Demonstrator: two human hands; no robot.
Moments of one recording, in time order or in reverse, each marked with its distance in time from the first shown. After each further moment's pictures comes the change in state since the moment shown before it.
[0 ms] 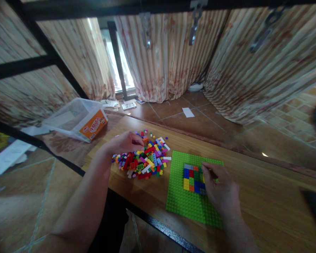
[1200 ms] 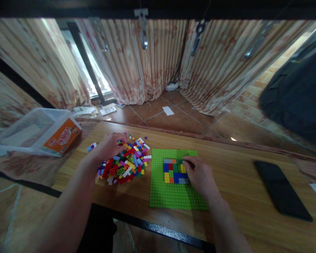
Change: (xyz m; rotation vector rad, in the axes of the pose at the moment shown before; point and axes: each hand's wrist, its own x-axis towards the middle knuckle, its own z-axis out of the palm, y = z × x) left_hand 0.024 0.006 0.015 0.409 0.183 0.022; right_hand 0.004 0.014 -0.009 0.016 -0.142 0.104
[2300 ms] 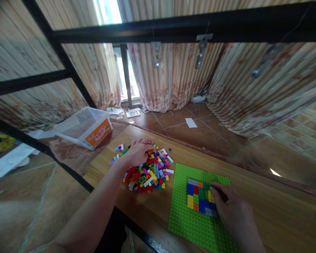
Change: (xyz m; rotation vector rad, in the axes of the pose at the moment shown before) left_hand -0.007 0.011 0.008 0.083 -0.052 -0.131; right_hand 0.002 0.035 0.011 -0.140 -0.046 0.081
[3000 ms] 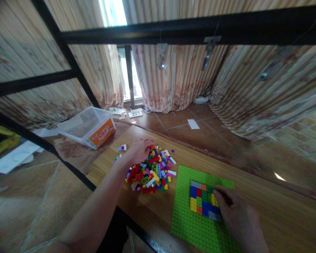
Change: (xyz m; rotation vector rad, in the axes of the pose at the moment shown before) left_hand 0.004 -0.009 -0.001 0.022 0.092 -0.032; right_hand 0.000 0.001 -0.003 -0.037 -0.025 0.020
